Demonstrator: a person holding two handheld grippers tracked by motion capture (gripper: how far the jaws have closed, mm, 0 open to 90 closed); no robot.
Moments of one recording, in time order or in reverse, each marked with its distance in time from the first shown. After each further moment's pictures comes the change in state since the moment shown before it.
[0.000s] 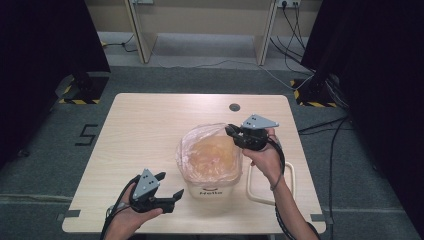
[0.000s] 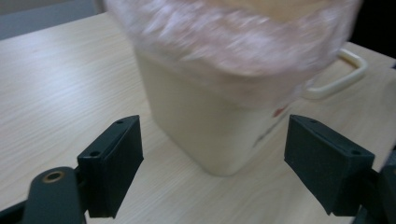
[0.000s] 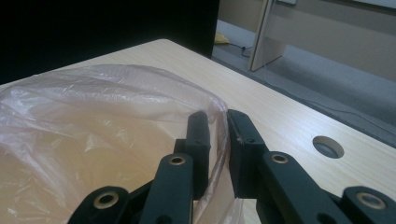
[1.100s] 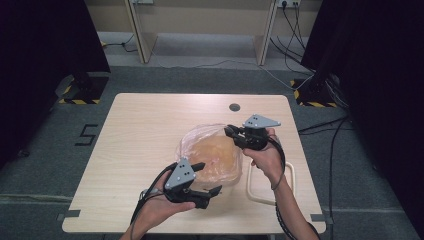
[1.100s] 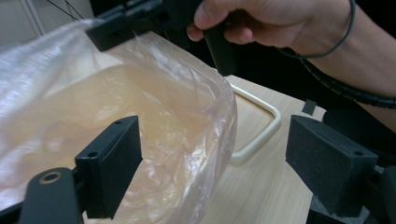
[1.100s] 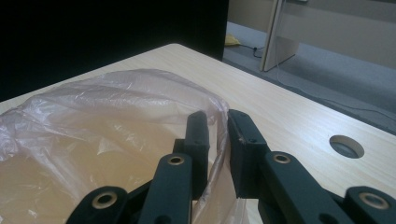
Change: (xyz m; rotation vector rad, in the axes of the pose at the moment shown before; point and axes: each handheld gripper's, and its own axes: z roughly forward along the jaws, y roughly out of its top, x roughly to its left) left arm -0.047 0.064 0.042 -0.089 -0.230 0.084; right arm -0.003 -0.002 0.000 -0.013 0.054 0.050
